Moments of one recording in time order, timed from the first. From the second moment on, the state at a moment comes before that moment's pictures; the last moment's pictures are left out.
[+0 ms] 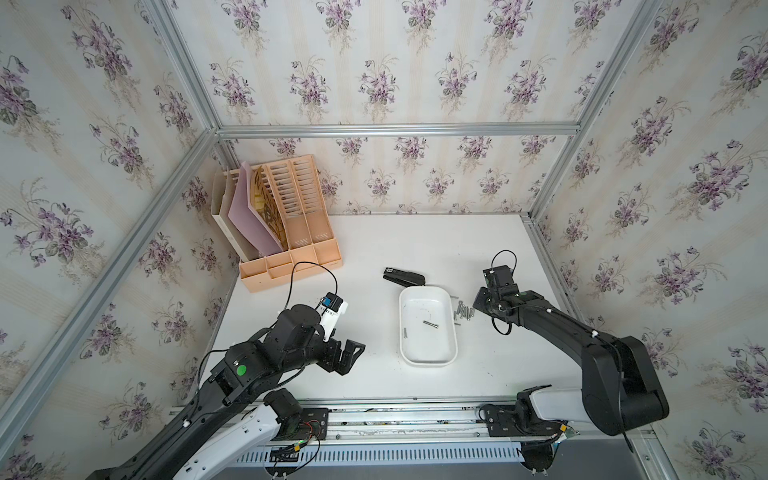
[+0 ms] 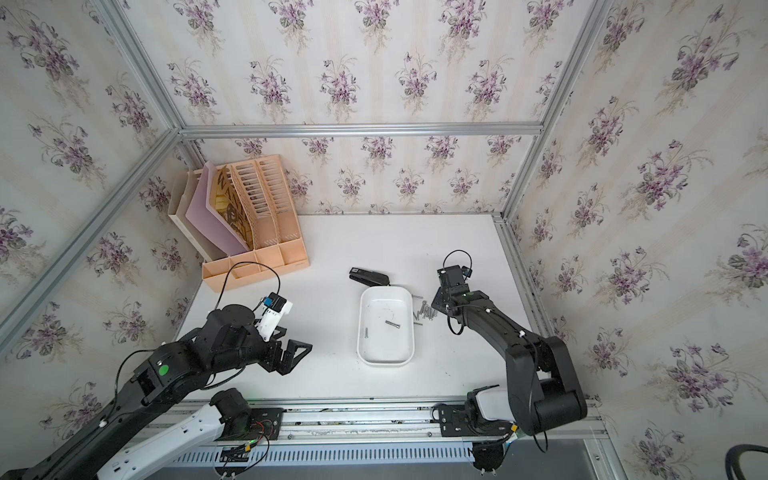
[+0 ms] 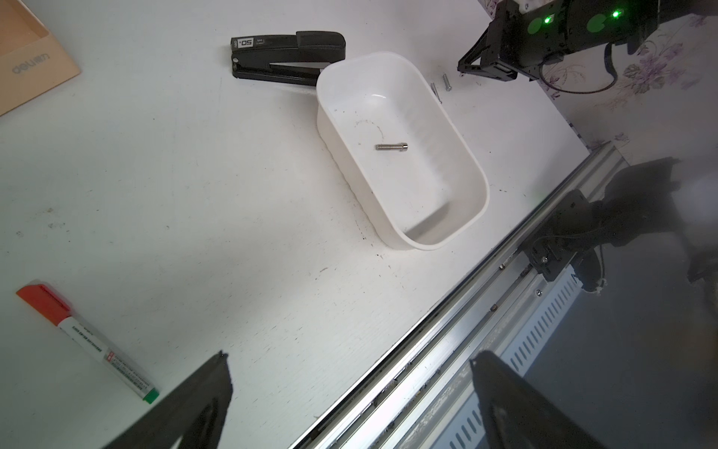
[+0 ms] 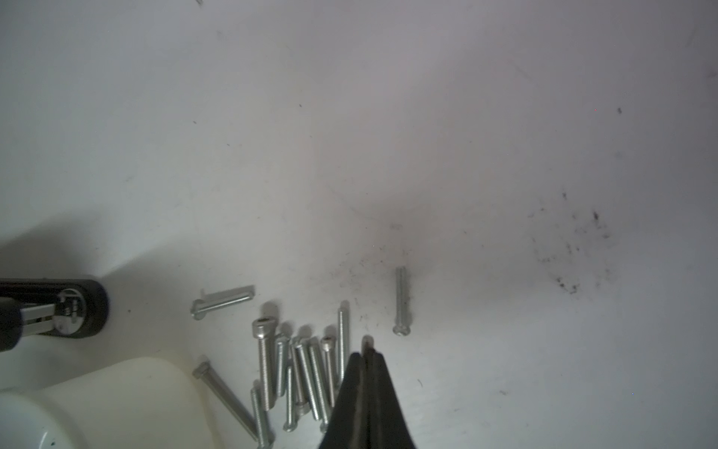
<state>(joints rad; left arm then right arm) -0.73 0.65 0.85 -0.96 0.12 -0.33 0.26 1.40 0.71 -0.41 0.16 0.67</state>
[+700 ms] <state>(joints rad) -0.73 0.66 0.80 -0.90 0.13 -0.31 0.25 1.43 0.72 -0.41 0.14 0.65</state>
